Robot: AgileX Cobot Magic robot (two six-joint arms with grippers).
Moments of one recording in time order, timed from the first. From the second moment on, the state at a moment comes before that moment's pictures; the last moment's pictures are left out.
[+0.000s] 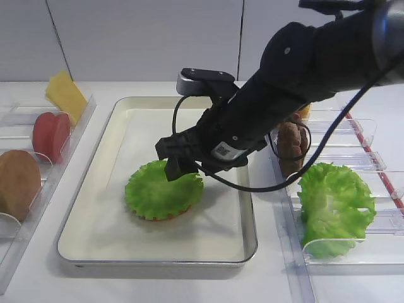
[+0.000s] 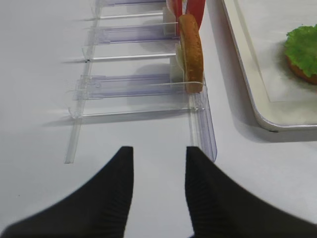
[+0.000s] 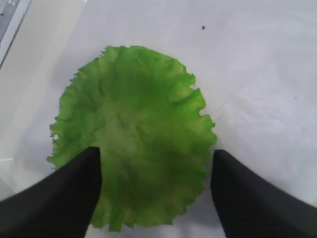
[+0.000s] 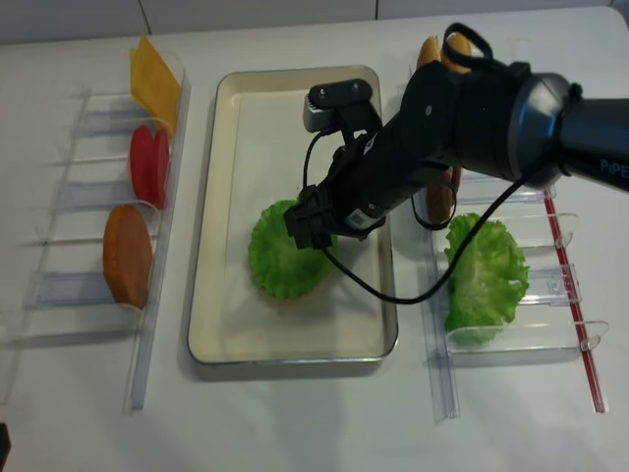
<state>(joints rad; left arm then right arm) -0.08 -0.02 -0.49 0.11 1.18 -0.07 0.60 1.80 -1.14 0.70 0.56 -0.36</state>
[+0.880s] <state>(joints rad) -0.08 -0.02 -0.49 0.11 1.18 -0.07 0.60 1.35 -1.14 0.04 1.18 0.10</state>
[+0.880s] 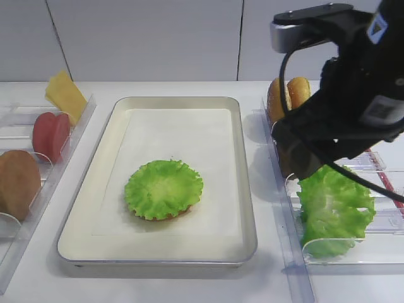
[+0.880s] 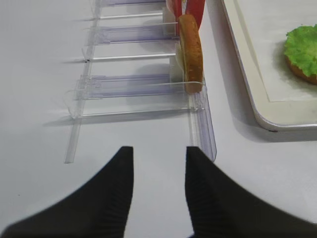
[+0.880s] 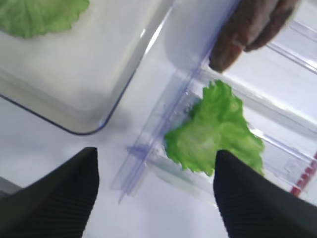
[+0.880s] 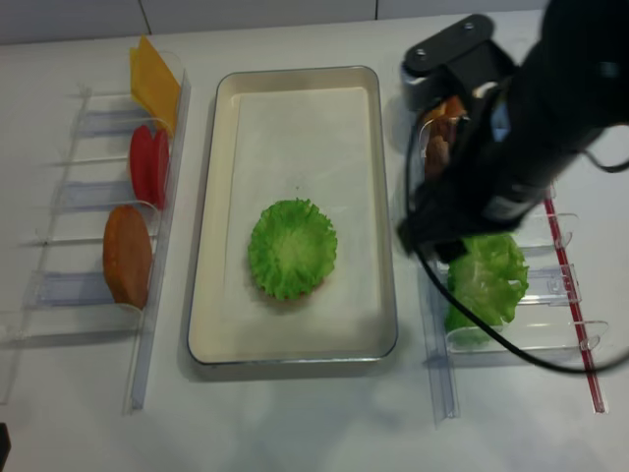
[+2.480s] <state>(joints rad) -0.08 -0.02 -0.49 0.11 1.18 -0.07 0.02 -0.02 -0.48 0.07 1.15 -0.13</state>
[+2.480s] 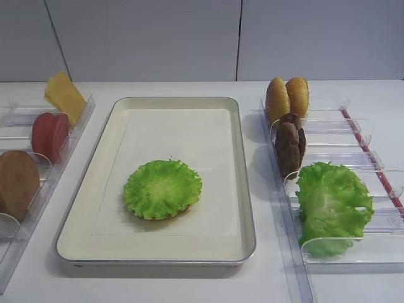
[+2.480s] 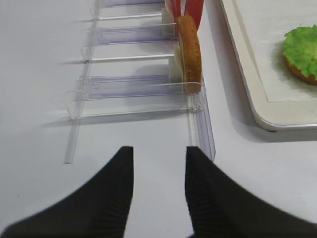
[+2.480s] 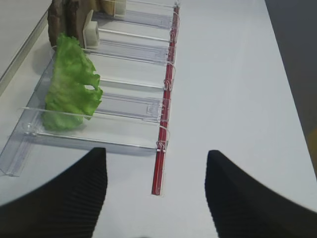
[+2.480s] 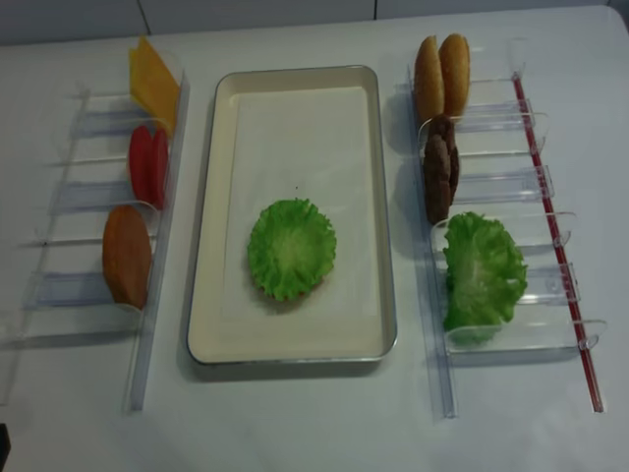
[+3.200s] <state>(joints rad) -0.08 -0.02 -0.49 0.11 1.18 -0.07 0.02 -0.02 -0.48 0.07 1.15 -0.11</state>
